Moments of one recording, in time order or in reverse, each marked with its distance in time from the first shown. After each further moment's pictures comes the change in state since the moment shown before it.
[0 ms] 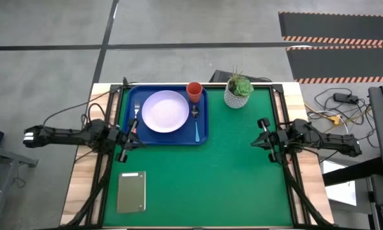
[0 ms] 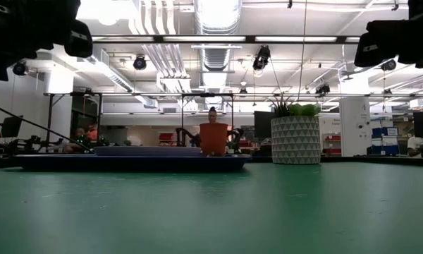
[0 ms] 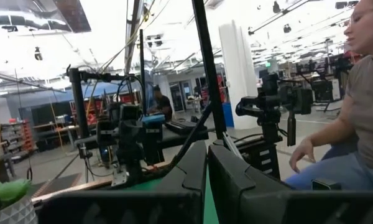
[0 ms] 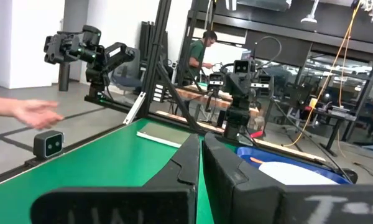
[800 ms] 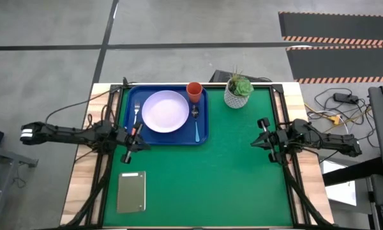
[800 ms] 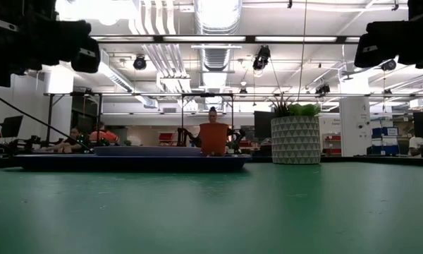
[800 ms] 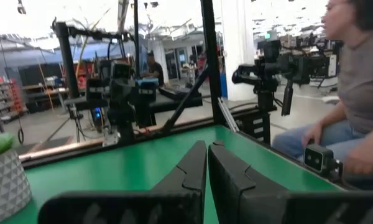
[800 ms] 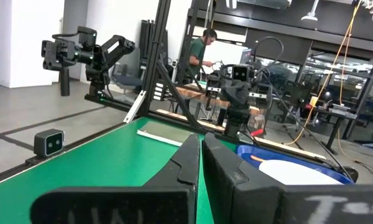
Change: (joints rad) left arm 0.000 0.143 -0.002 -0.001 0.000 0.000; right arm 0.000 0.000 -0.001 -0.007 0.001 0.000
